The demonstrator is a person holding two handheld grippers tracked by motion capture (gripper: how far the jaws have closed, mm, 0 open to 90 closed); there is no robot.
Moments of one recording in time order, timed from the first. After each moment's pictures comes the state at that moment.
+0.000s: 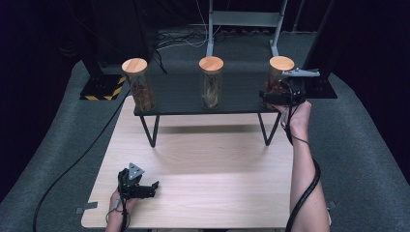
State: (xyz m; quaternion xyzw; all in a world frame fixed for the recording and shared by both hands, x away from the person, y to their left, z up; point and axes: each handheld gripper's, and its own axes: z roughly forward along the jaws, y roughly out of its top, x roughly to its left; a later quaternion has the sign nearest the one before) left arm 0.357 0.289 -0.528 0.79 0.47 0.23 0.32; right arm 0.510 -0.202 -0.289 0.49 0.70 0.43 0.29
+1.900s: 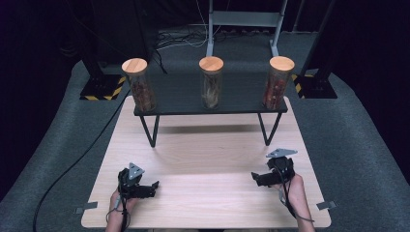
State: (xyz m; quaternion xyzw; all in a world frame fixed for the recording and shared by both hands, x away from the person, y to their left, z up) left arm 0.357 0.289 -0.528 0.79 0.47 0.23 0.32; right arm 0.378 -0.196 -0.470 0.46 0.81 0.31 0.16
